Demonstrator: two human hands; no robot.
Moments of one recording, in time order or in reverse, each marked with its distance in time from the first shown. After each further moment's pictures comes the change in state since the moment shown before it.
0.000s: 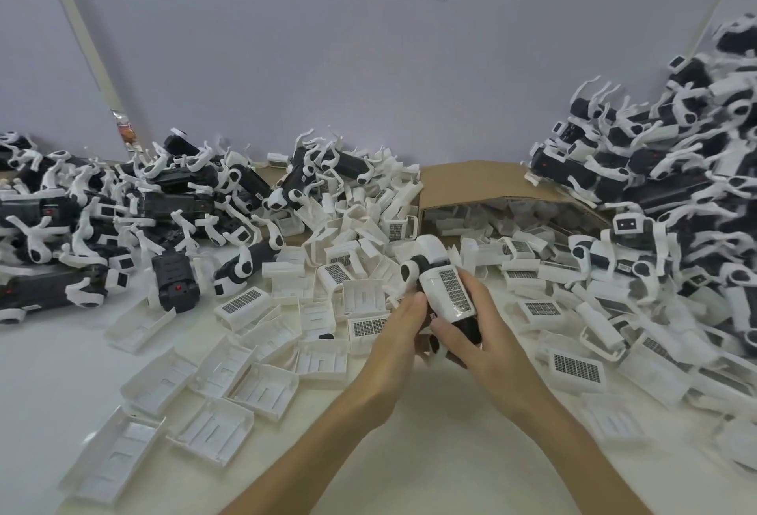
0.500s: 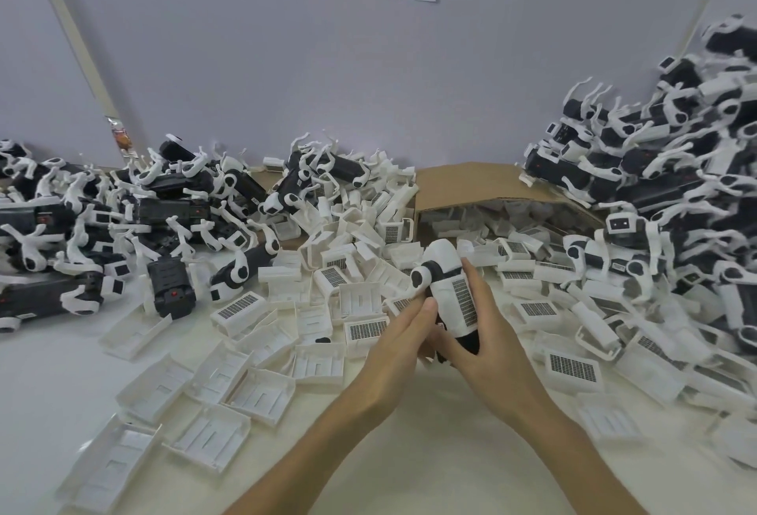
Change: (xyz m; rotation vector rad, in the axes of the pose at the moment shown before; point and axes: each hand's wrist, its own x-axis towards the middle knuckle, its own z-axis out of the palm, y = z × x) left_hand 0.000 -0.004 -0.004 0.130 -0.080 0.088; right_hand 0.001 0.009 -0.002 -0.201 0.091 -0.067
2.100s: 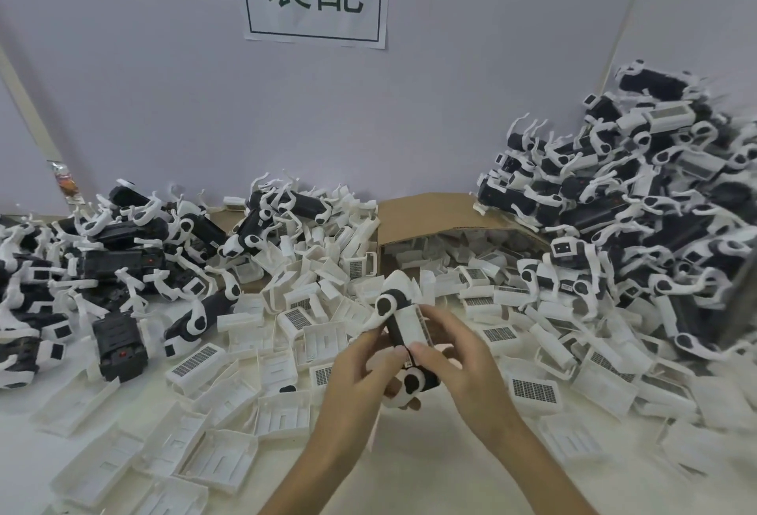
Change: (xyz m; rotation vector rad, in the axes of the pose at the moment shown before) left_hand -0.008 0.023 0.006 -0.135 0.129 0.097; right_hand 0.005 -0.014 -0.010 0.216 0.130 0.066
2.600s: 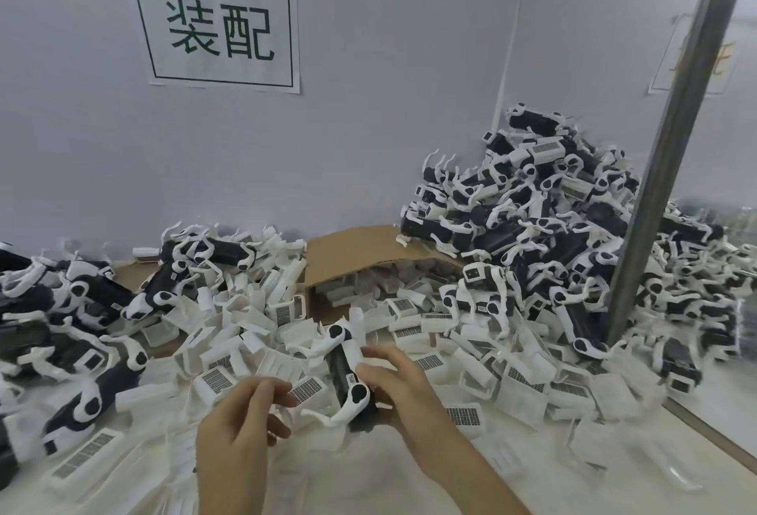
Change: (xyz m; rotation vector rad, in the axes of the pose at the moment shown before) left_hand 0.015 -0.007 -0.023 0.169 0.345 0.141; right_hand 0.008 -0.008 -0.019 0.293 0.010 0.361
